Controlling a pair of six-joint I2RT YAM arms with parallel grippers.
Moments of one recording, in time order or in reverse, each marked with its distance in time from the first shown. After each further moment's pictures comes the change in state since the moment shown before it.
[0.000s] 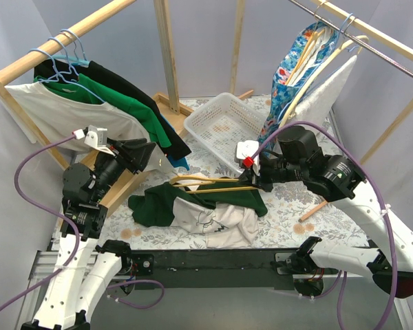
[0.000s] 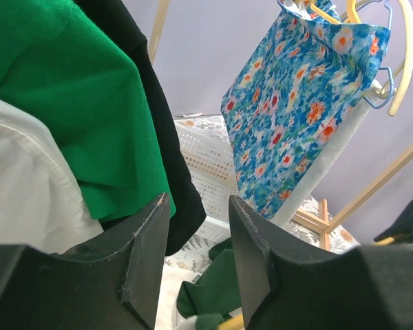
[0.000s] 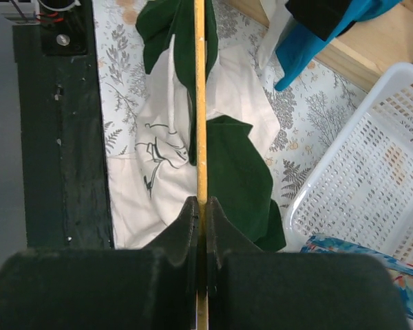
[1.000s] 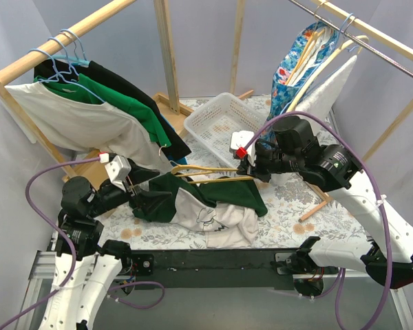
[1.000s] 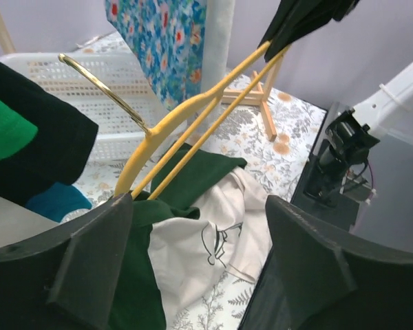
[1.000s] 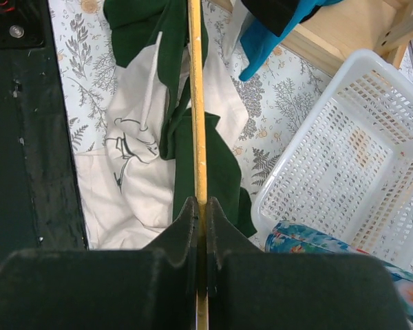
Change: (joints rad) left arm 0.000 -0.145 -0.025 -0.314 0.487 0.296; right arm 0.000 0.090 0.134 -0.066 0.075 -0.042
